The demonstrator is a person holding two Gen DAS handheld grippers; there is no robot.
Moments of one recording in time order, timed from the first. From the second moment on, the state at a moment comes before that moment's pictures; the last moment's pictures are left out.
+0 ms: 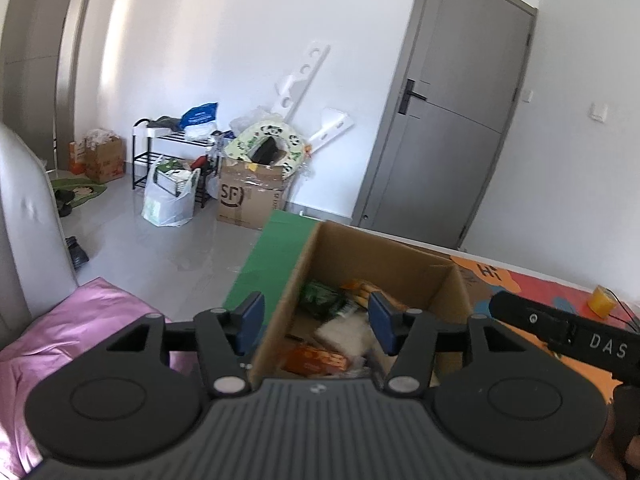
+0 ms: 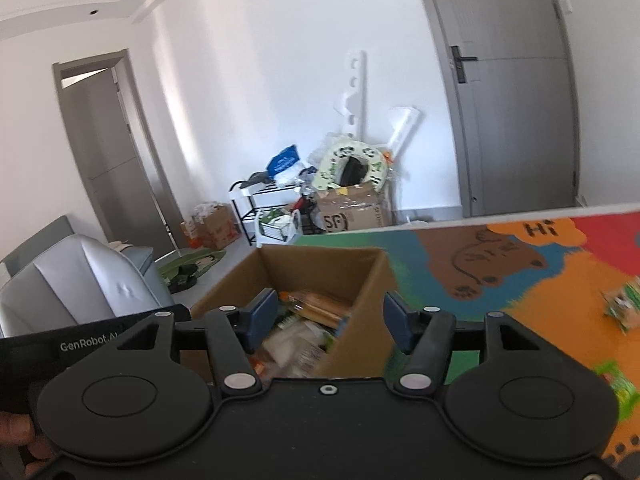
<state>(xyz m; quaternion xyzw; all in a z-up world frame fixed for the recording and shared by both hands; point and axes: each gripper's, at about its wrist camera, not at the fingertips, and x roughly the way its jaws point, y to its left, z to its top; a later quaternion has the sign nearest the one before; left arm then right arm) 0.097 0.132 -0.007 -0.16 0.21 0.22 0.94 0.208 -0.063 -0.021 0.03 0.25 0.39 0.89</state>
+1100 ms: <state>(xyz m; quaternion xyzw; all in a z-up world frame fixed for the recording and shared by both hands) 0.142 0.010 -0.008 -0.10 0.24 0.11 0.96 0.215 -0.218 -0.048 0.10 0.26 0.27 0.92</state>
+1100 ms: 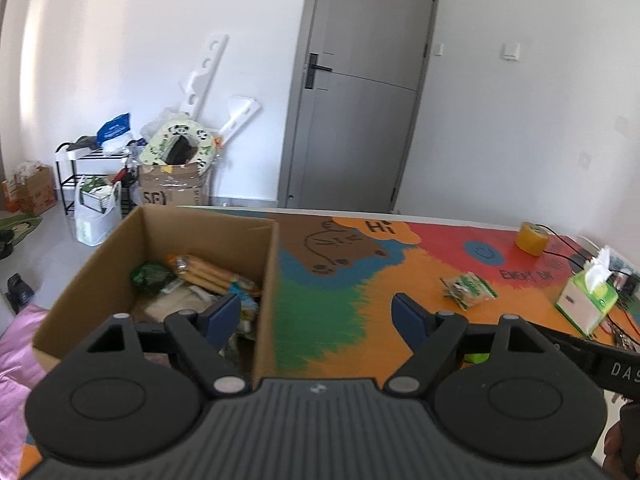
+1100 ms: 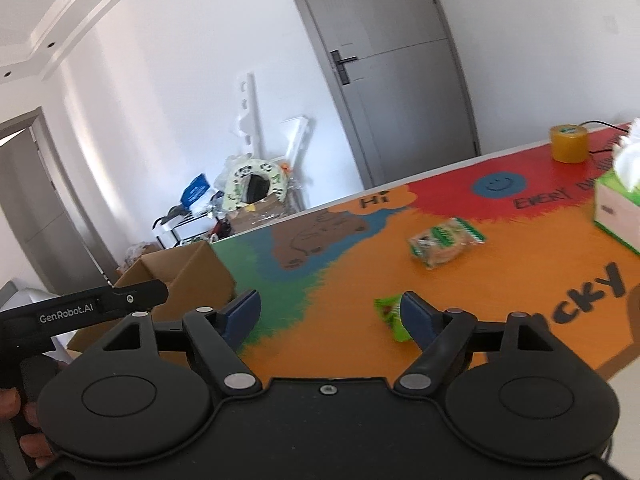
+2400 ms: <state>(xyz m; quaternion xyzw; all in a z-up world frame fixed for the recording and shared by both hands) 0.226 -0.054 -0.044 -0.07 0.31 0.06 0.95 0.259 -0.298 -0.085 0.14 0.29 0.18 0.93</state>
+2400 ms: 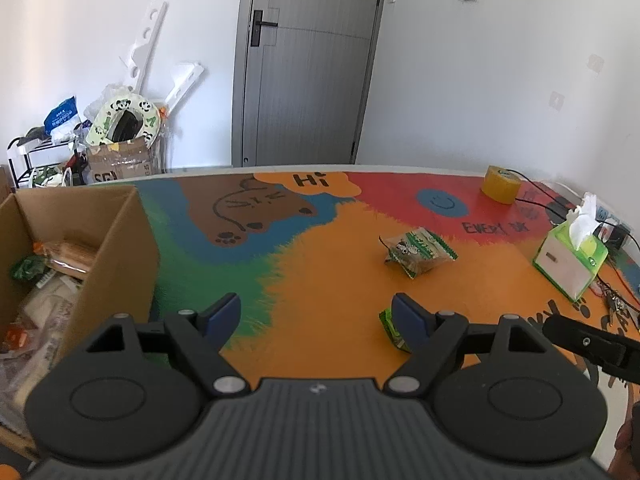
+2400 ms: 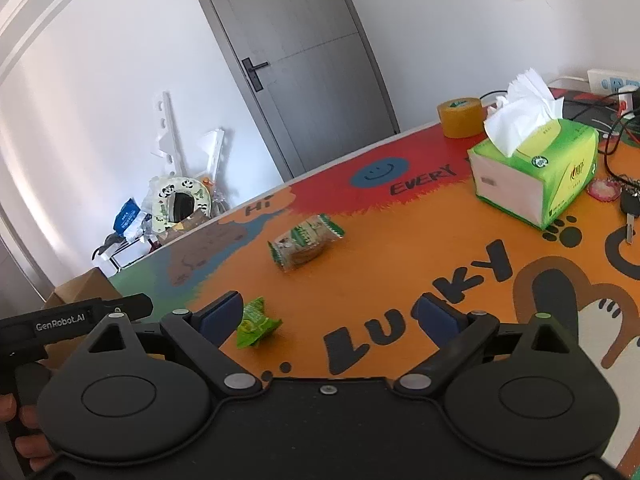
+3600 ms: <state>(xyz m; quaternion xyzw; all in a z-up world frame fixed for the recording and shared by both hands) 0.281 -0.107 -0.101 -0.08 0.35 0.00 0.93 0.295 -0.309 -0.110 0.14 0.31 0.17 0.92</state>
